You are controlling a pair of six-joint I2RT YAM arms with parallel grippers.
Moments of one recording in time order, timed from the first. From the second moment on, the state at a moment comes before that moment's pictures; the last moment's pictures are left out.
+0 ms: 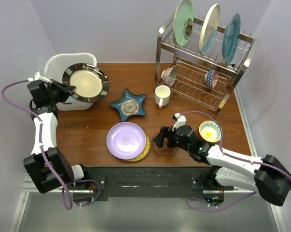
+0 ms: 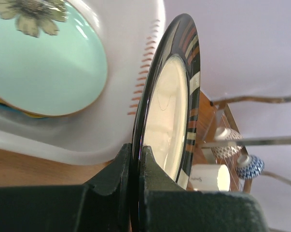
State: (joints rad) left arm 0.41 1.27 0.99 -0.11 0.47 -0.70; right arm 0.86 1.04 0.39 0.13 0.11 0.68
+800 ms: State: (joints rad) left arm 0.55 1.30 0.91 -0.08 0.34 -0.90; right arm 0.86 1.06 0.39 0.13 0.11 0.68
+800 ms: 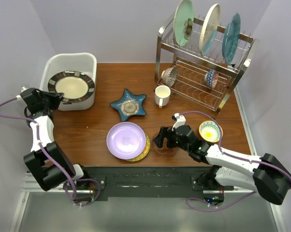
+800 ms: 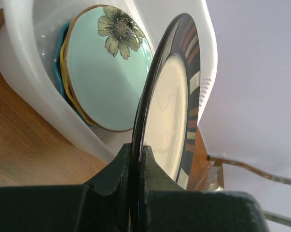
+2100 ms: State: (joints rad) left arm 0.55 1.50 0.90 0.10 0.19 -1.07; right arm 0.86 1.15 0.41 0.14 0.10 0.68
